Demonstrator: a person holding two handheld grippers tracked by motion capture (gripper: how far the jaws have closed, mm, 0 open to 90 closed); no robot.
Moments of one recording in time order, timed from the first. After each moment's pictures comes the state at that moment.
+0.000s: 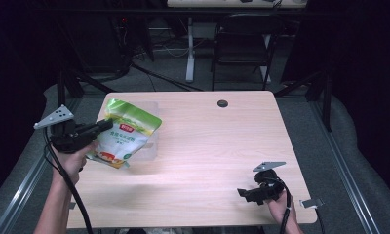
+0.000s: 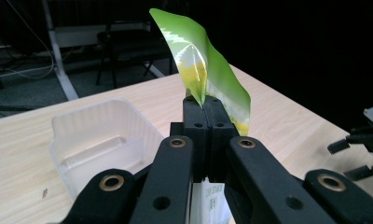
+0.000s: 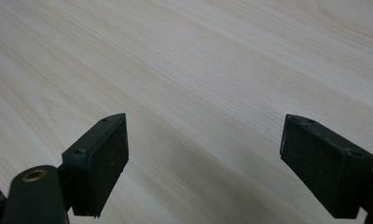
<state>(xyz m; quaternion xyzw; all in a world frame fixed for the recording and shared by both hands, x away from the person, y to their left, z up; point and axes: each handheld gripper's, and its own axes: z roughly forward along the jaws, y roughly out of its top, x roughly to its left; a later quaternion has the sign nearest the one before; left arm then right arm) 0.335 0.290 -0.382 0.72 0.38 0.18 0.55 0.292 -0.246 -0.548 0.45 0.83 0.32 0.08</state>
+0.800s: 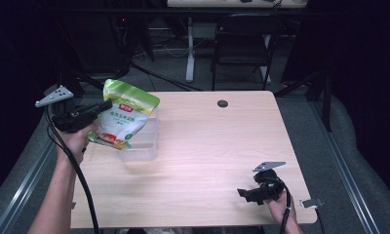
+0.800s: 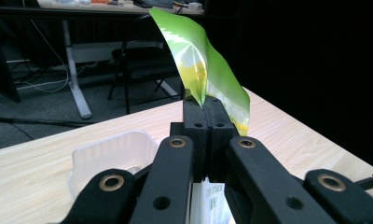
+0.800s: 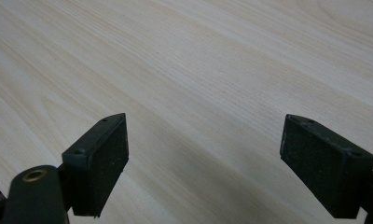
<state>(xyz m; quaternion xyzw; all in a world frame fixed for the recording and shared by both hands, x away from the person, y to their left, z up) 0.375 0.290 -0.364 0.70 0.39 0.20 0.56 0.293 -0.246 -0.549 0.45 0.83 0.31 0.08</state>
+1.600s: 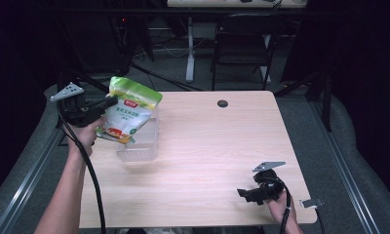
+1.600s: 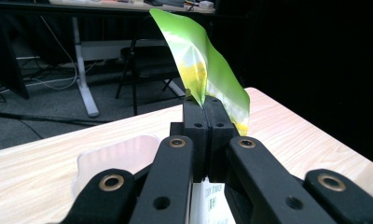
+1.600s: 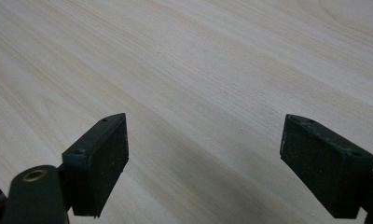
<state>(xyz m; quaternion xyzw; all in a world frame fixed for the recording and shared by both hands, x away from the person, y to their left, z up) 0.401 0.281 -0.378 0.69 0.41 0.21 0.56 0.293 -0.246 -0.549 0.45 0.83 0.31 0.08</state>
